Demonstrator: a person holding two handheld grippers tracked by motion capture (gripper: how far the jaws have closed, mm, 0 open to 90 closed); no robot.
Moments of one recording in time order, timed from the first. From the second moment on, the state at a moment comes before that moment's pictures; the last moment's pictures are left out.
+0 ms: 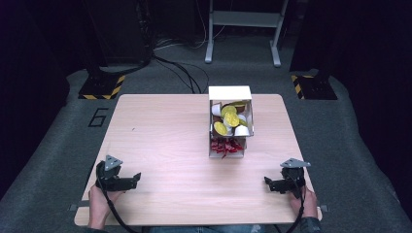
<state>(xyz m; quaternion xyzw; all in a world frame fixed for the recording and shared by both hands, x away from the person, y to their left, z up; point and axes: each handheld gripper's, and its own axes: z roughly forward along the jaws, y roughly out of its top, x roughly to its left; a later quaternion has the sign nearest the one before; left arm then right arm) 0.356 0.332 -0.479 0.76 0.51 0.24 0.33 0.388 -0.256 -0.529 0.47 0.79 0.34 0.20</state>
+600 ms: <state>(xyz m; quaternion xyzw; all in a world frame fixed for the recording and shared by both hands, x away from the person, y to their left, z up) 0.365 0.303 -0.440 0.78 0.46 0.25 0.34 0.388 -0.256 -0.530 0.47 0.79 0.34 0.20</state>
